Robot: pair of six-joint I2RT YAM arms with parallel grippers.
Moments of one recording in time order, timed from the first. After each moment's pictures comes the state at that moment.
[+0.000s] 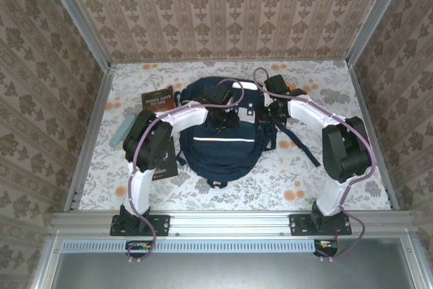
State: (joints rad) left arm -0.71 2.08 1.48 -0.45 0.25 -0.67; right arm 0.30 1.78 1.27 -0.63 -0.17 0.32
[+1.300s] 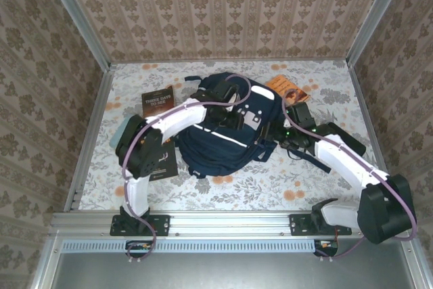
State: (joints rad) left arm -0.78 1.94 1.53 -0.66 0.13 -0.36; right arm 0.28 1.23 0.78 -0.50 -0.15 0.64
